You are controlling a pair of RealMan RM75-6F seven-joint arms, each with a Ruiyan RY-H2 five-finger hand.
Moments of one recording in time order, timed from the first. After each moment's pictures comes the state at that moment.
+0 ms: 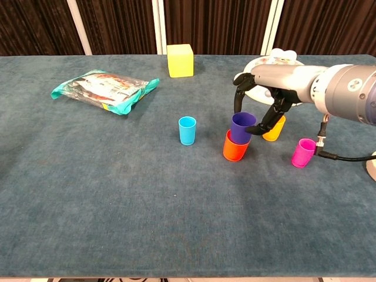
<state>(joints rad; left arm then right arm) -0.02 -1.08 -0.09 -1.66 1.39 1.54 0.09 0.89 -1.45 0.18 -1.81 -0.66 1.07 -0.58</state>
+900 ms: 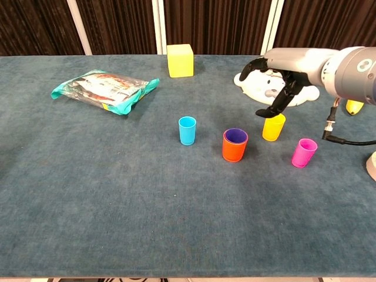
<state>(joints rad) -0.03 -1.06 -0.08 -1.67 1.39 1.50 0.08 0.90 -1.41 0.22 -1.79 -0.61 1.08 -0.57</state>
